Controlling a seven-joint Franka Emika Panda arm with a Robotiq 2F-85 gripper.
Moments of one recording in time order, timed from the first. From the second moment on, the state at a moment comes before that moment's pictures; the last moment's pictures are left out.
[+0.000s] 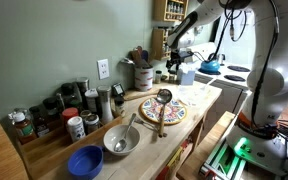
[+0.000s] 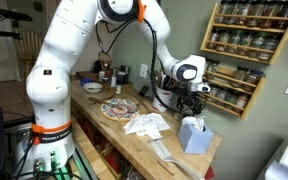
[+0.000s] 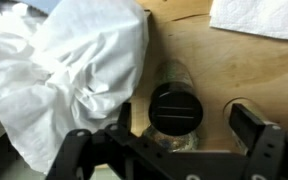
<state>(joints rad) -0.24 0.36 -0.16 -1.94 -0.01 2.44 -0.25</state>
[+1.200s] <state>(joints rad) -0.30 0.38 -0.13 -1.89 0.04 2.37 -0.33</state>
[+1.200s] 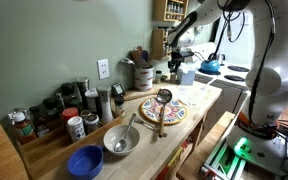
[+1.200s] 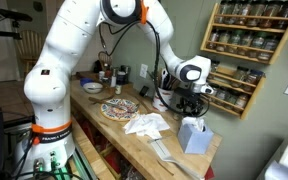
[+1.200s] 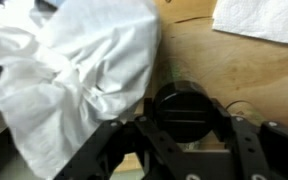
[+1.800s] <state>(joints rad) -0.33 0.09 -0.16 -1.89 0.11 2.24 -0.50</state>
